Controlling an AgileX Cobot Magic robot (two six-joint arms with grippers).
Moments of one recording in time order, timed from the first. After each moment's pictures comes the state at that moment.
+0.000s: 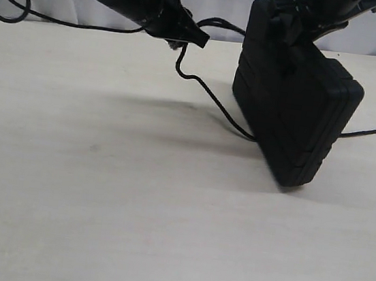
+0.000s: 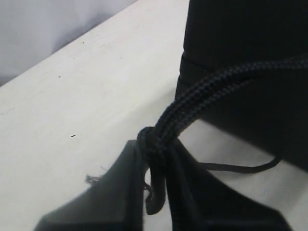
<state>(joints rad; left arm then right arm) -0.43 2.06 -1.62 -0.62 0.45 0.68 0.21 2.00 -1.95 0.01 1.23 -0.06</state>
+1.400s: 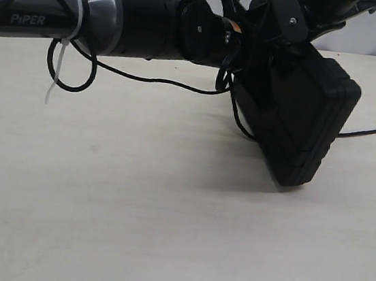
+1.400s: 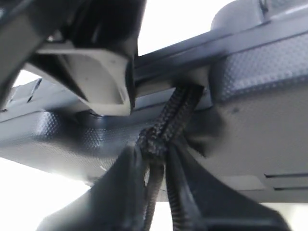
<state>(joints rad) -0.77 2.07 -1.56 -0.53 0.09 1.08 0.21 2.00 -1.95 0.04 1.23 -0.06</state>
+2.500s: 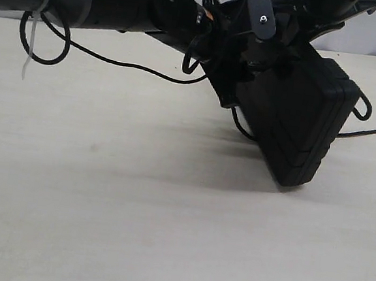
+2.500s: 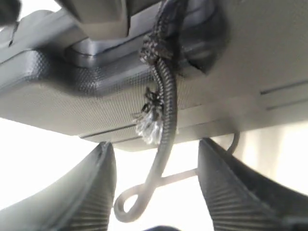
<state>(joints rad) -0.68 2.04 -1.56 -0.49 0.32 1.17 0.21 2.00 -1.95 0.05 1.23 -0.07</state>
